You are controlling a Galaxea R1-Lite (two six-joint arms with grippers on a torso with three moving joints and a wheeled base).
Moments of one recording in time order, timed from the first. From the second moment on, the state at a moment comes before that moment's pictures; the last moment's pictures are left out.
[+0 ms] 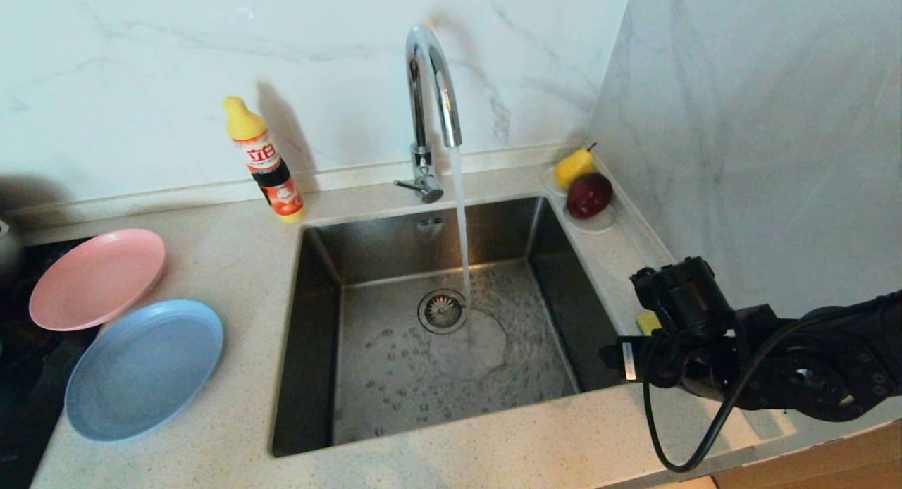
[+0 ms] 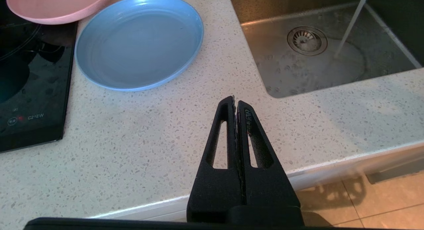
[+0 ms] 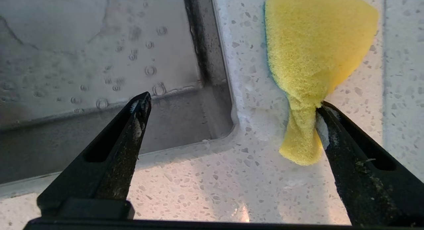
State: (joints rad) left arm 0.02 0.00 -0.01 0.05 -0.05 0.10; right arm 0.51 1.80 -0.90 -0.13 -0.42 0.39
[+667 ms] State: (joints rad) left arm 0.02 0.00 -0.01 0.05 -0.05 0.10; right arm 0.51 1.77 -0.92 -0.15 -0.51 0.32
